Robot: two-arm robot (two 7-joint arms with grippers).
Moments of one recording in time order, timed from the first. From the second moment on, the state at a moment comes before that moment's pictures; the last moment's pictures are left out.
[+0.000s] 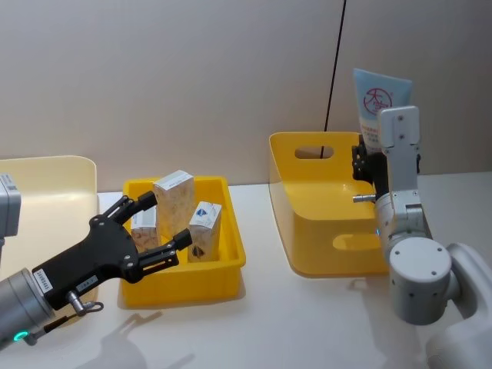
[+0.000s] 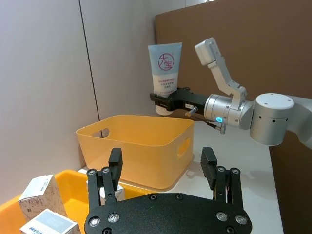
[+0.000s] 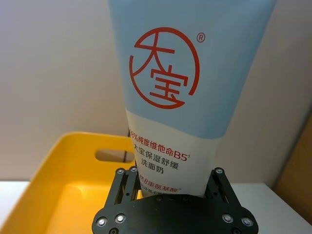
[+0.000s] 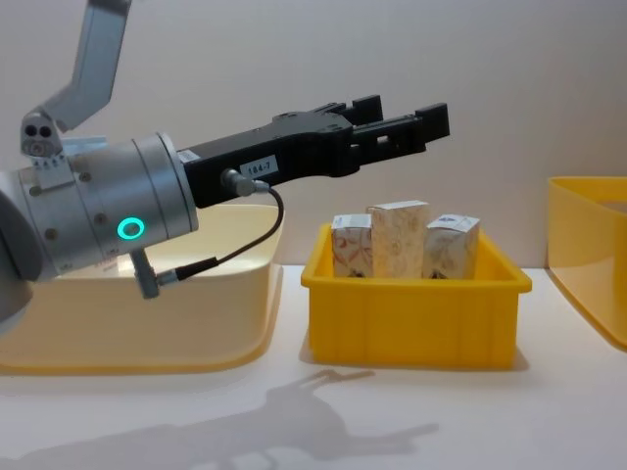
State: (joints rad) left arm -0.50 0.29 0.46 -1.33 -0.60 -0.12 -0.83; right arm 0.38 0.27 -0.14 -1.45 0.00 0.19 -0.34
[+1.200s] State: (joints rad) left arm -0.50 0.29 0.46 -1.33 -0.60 -0.12 -0.83; right arm 0.45 0.22 -0.16 -1.35 -0.03 0.26 -0.32
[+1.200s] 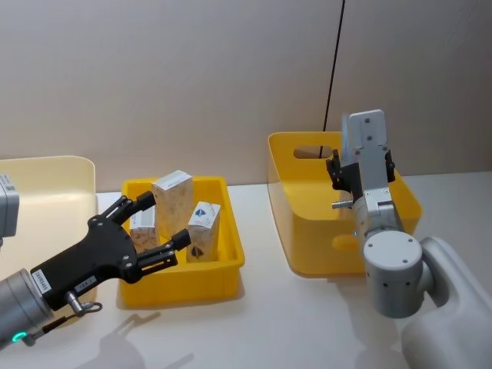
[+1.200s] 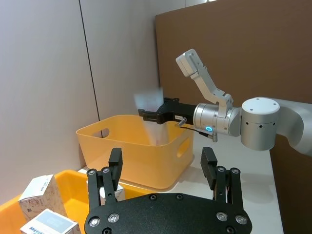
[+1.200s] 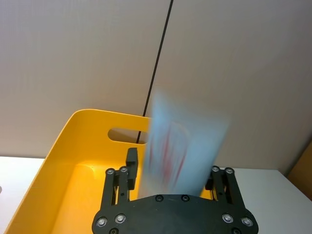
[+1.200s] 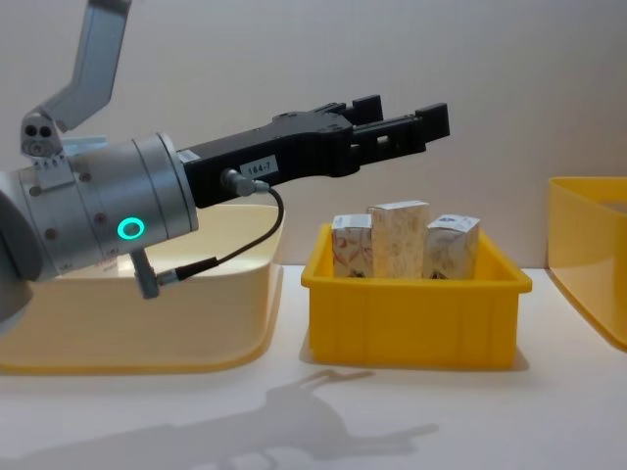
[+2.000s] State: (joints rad) left arm -0.50 0.29 0.46 -1.33 -0.60 -0.12 -0.83; right arm 0.45 0.21 -0.16 -1.34 -0.03 0.25 -0.31
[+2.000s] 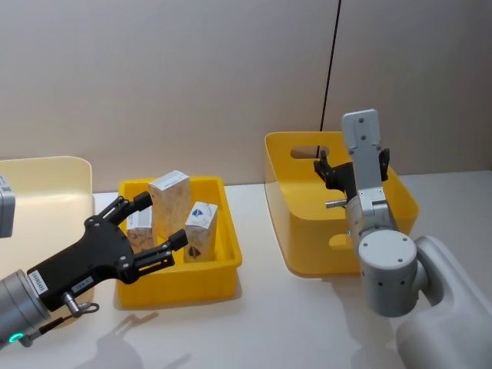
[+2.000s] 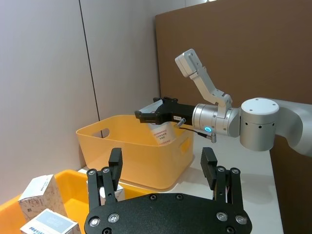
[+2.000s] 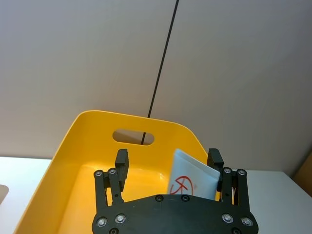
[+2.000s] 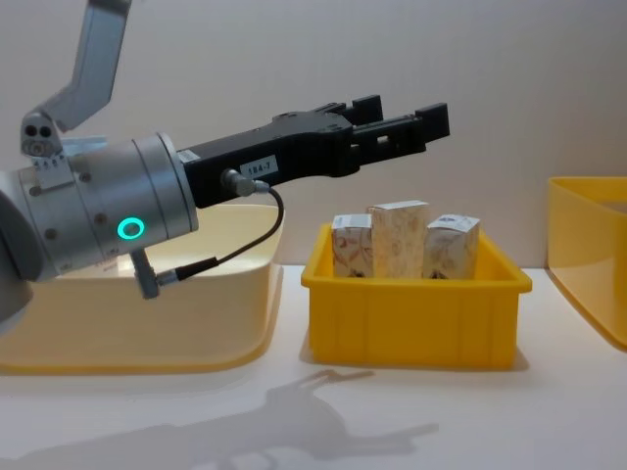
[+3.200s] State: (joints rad) left arm -0.48 0.30 0.46 -1.36 -0.56 -0.11 -0.75; right arm 0.35 0.24 -0.16 -1.46 0.05 0.02 -0.16
